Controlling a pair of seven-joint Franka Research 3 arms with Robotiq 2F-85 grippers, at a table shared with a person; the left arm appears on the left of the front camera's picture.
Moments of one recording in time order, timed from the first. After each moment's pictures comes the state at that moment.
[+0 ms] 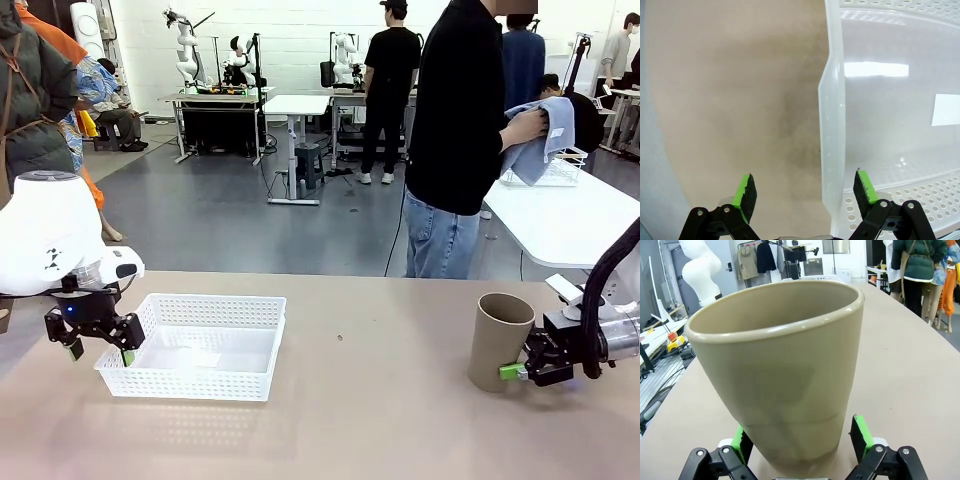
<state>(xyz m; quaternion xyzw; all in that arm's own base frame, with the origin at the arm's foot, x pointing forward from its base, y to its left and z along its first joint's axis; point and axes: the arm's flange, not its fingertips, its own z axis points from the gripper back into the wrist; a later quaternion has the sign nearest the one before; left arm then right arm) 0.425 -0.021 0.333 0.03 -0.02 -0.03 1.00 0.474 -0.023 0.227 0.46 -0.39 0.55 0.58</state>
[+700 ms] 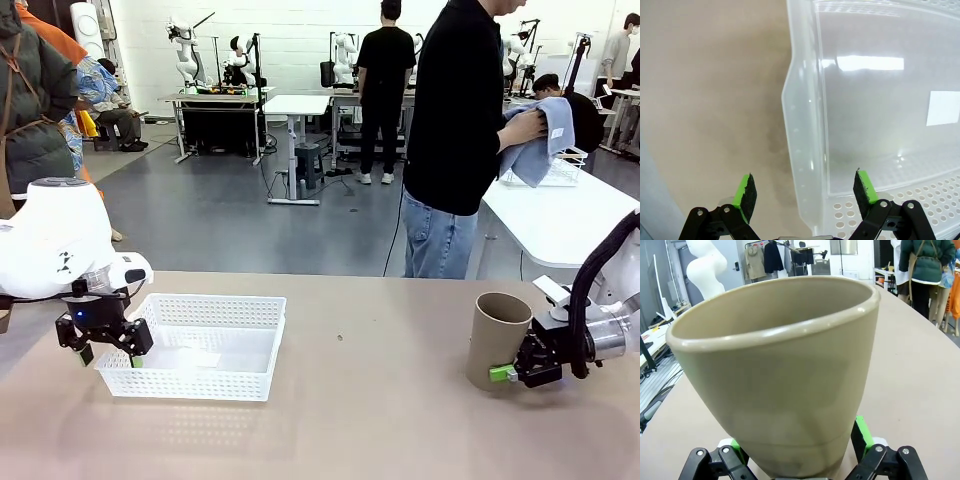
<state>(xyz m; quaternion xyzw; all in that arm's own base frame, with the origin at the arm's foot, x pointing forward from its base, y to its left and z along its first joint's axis) 0.428 -0.031 0.323 0.01 -0.01 -0.04 1.00 0.478 -0.006 0.221 0.47 -0.38 0.56 0.56</state>
